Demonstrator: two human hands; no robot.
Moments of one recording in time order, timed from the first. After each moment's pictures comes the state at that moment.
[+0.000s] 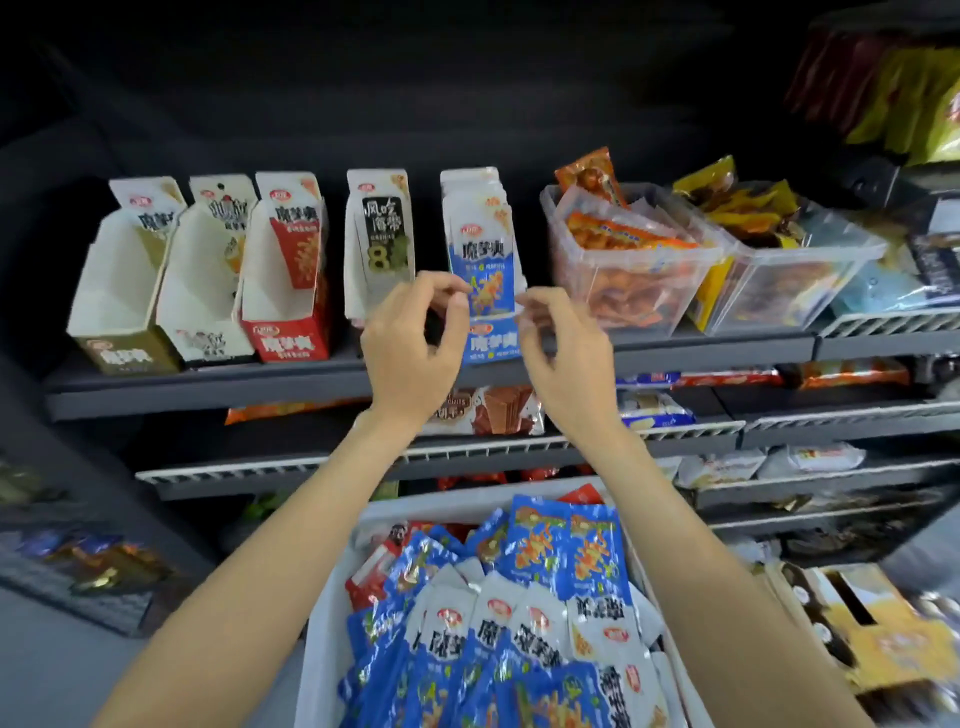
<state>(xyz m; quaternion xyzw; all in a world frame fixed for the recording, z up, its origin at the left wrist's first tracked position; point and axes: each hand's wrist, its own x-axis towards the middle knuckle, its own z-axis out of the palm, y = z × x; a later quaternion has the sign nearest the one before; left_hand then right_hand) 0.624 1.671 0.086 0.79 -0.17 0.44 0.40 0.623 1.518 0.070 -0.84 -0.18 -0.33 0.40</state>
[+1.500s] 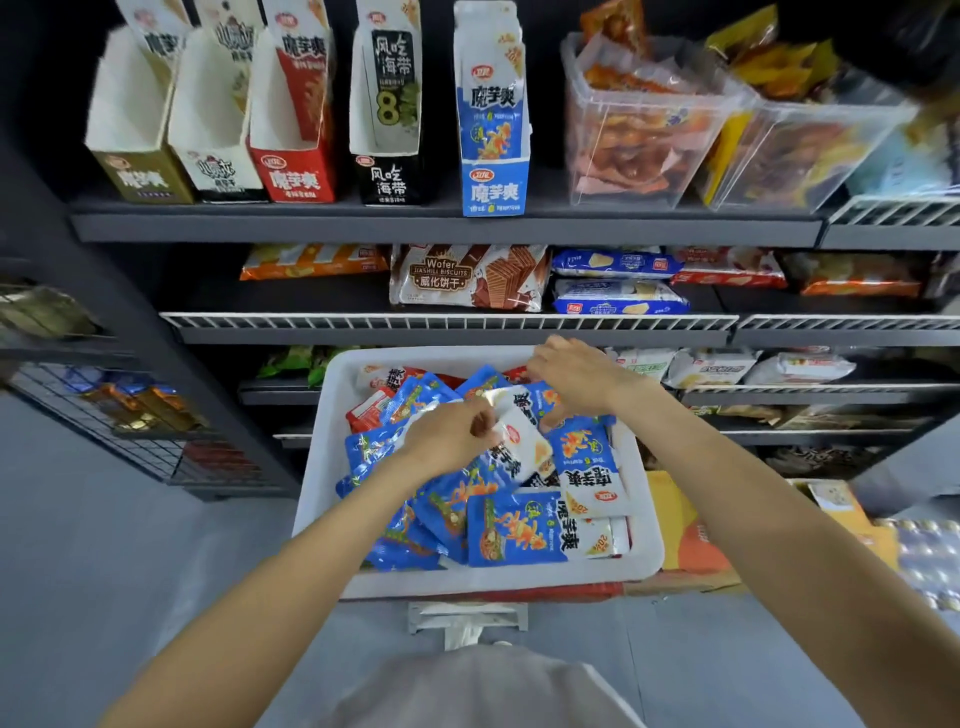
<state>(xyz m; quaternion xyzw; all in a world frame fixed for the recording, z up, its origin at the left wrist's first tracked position) 0.483 1.639 -0.053 0.95 -0.05 -0.19 0.26 0.562 1.457 -0.024 -0.92 -0.35 0.14 -0.10</state>
